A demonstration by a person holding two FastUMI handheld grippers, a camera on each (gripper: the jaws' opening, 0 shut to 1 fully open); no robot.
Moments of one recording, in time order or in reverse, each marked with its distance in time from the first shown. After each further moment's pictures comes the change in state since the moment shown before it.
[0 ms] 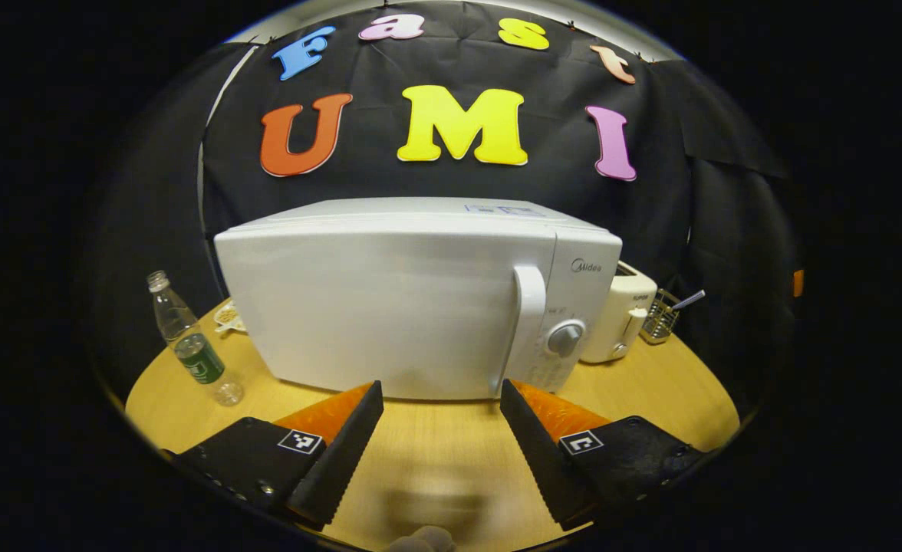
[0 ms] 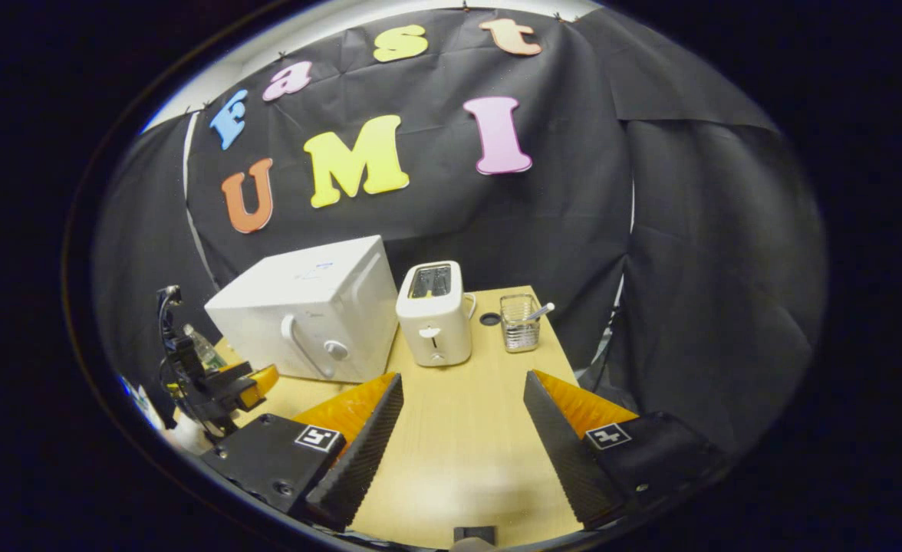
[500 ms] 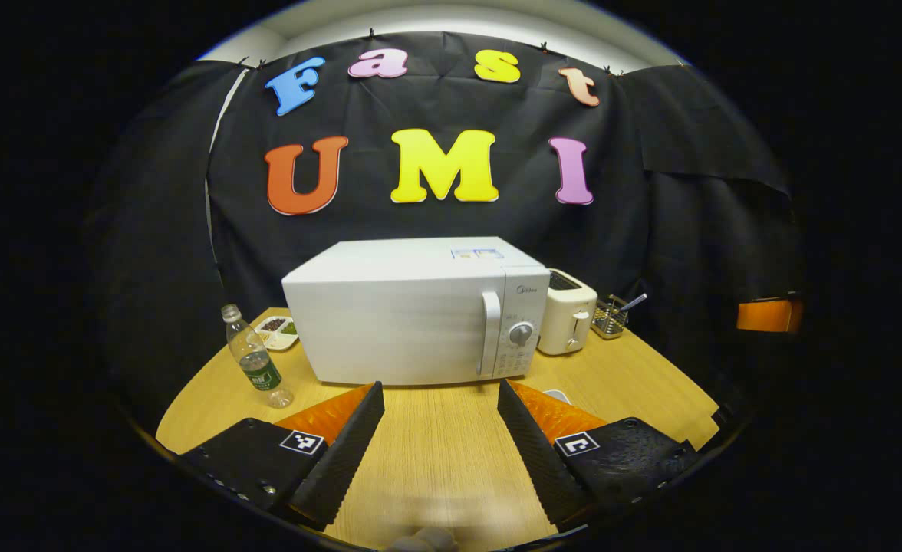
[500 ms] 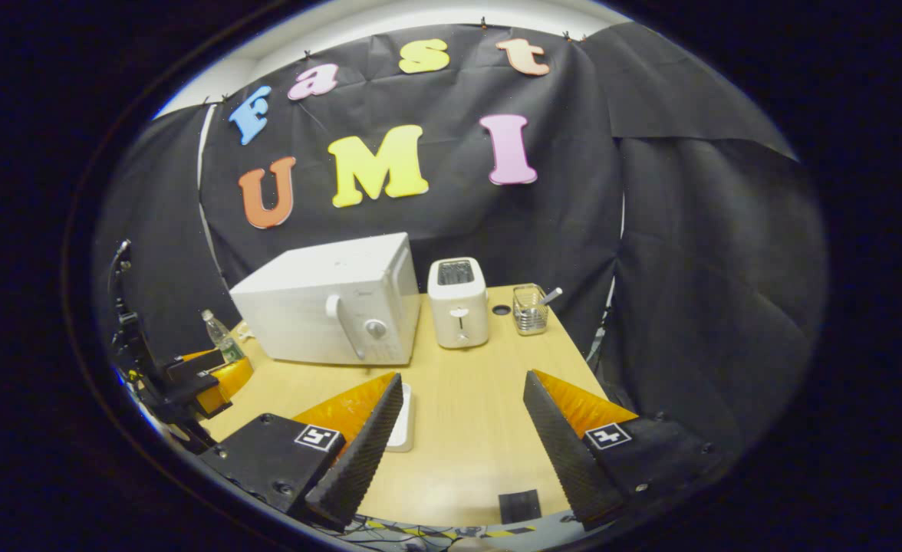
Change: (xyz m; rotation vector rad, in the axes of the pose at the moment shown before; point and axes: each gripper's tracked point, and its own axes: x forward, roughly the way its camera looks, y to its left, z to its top) left arm -0.165 0.014 0.054 0.051 -0.141 -0.102; right arm -0.091 0.098 -0.026 -0.002 -0.089 -0.020
